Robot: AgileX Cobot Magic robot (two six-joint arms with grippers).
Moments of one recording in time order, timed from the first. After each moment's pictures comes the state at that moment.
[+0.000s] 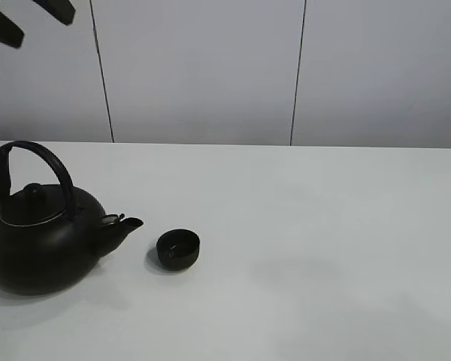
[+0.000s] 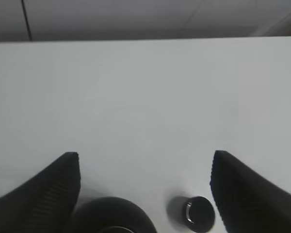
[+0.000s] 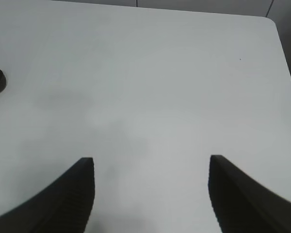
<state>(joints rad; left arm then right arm) -0.10 1.60 -1.38 -0.57 0.79 0.38 -0.08 -0.02 -0.47 0.09 1.10 -0.21</state>
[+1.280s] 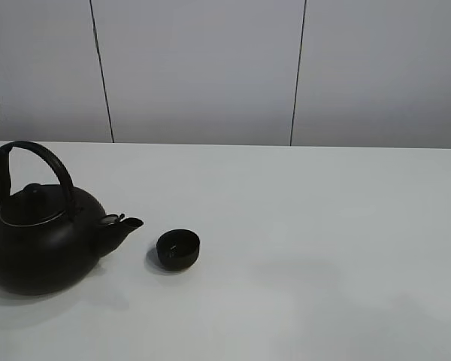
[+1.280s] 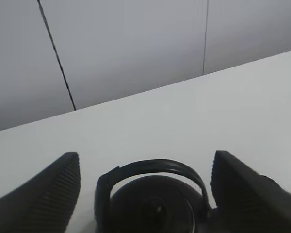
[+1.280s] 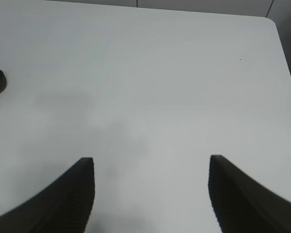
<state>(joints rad) -0.18 1.09 -0.26 0.43 -0.53 -0.21 -0.08 -0.02 -0.47 0.09 1.10 -0.20</state>
